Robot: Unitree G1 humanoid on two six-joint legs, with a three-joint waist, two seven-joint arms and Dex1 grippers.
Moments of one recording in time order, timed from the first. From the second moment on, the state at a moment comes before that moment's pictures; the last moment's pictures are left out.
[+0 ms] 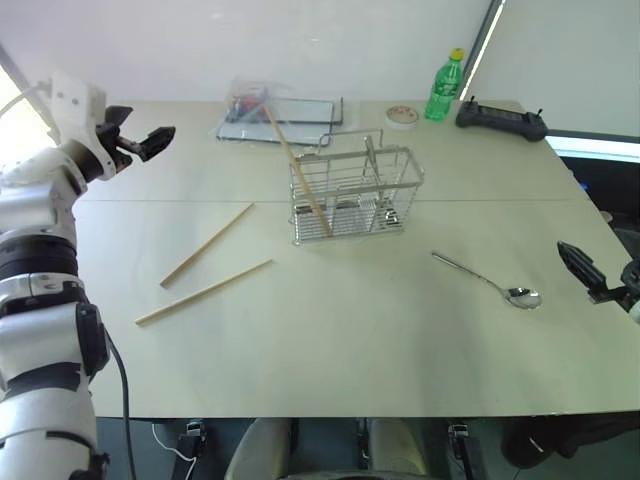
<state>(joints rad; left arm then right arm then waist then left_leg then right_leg) -0.98 0.76 0.21 0.81 -0.21 0.14 -0.84 0.15 -0.77 -0.72 -0.29 0.53 0.53 0.56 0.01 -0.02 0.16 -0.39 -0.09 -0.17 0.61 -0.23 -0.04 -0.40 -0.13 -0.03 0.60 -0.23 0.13</state>
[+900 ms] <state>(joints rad) -0.96 0.74 0.21 0.69 -0.23 0.21 -0.90 0.09 -0.78 -0.68 -0.21 0.50 0.51 0.59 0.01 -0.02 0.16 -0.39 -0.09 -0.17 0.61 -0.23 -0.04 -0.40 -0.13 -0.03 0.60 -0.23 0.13</state>
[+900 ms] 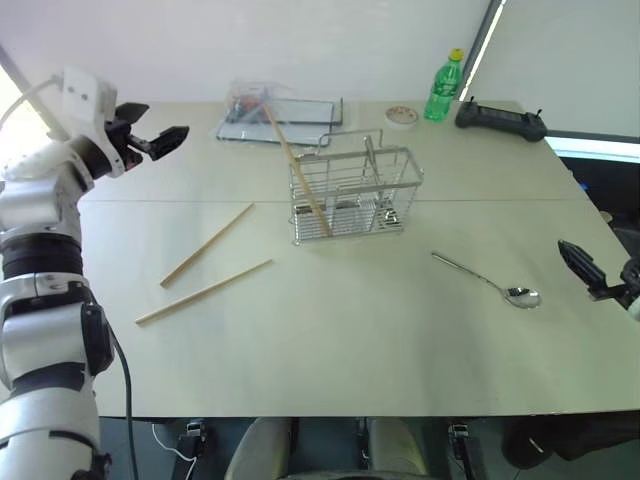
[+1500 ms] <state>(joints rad) -0.55 0.92 0.11 -0.24 -0.65 0.76 -1.27 -0.26 -1.00 -0.27 0.15 0.36 0.39 0.95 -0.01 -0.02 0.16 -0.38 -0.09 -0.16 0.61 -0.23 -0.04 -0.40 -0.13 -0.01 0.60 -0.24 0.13</state>
